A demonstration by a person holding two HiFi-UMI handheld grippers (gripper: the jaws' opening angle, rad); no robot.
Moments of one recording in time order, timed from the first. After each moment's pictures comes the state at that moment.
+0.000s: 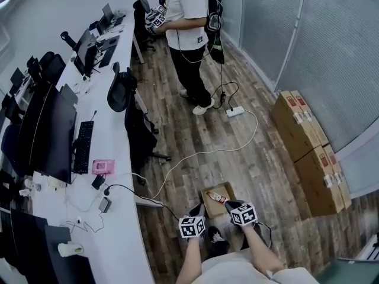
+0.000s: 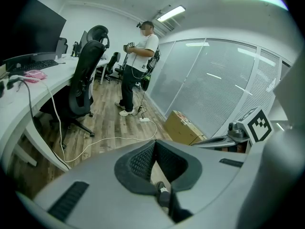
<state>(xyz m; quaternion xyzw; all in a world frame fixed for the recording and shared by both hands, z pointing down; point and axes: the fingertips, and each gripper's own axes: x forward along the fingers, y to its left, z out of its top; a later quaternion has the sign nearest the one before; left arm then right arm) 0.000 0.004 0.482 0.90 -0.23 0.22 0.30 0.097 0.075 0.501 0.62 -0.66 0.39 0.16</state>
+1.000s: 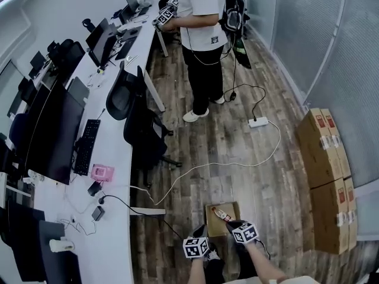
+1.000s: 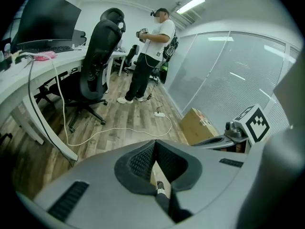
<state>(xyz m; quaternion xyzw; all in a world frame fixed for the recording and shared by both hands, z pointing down) 0.067 -0.013 0.579 0.84 -0.32 0.26 0.35 0.162 0.032 0.602 0.49 -0.72 0.46 0.20</state>
